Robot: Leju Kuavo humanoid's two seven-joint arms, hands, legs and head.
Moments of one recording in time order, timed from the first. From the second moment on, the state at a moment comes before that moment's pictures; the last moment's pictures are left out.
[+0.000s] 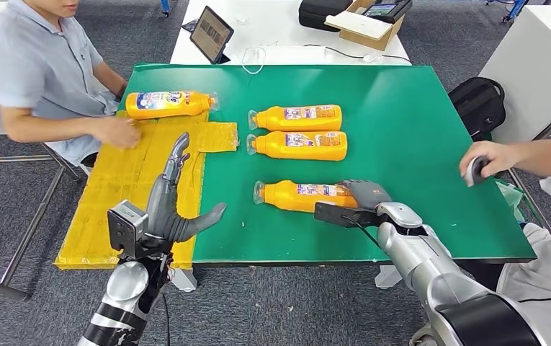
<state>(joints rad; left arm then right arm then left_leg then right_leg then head) -0.21 -0.13 -0.32 -1.44 -0.16 0.07 -0.48 -0.70 -0.09 0.28 -0.43 1.02 0.00 -0.30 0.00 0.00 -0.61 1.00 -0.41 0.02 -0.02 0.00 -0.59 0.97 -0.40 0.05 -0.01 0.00</state>
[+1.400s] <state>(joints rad) -0.03 -0.15 -0.37 -1.54 0.03 -0.18 -0.56 -0.28 0.20 0.37 -1.13 0.43 -0.25 -0.65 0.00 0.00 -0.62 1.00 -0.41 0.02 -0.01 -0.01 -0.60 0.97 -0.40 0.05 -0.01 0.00</state>
